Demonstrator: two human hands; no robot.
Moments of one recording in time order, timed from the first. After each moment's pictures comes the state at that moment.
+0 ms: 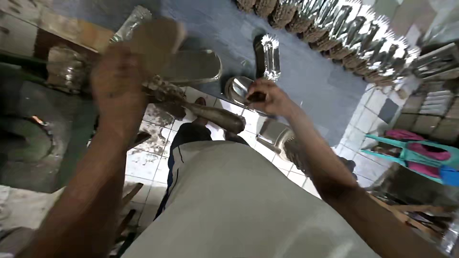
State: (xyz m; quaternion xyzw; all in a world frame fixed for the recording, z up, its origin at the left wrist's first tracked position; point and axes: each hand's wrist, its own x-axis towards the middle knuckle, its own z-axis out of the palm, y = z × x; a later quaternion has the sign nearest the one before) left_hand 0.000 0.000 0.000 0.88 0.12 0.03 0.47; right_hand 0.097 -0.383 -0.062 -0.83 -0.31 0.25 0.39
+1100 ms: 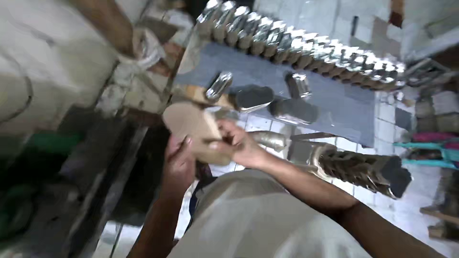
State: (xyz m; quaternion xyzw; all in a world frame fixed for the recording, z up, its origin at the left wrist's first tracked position) left_hand -0.164 0.149 0.043 0.54 0.07 0.07 0.84; right_hand -0.101 -0.036 0.092 -0.69 -0.20 0.26 0.65
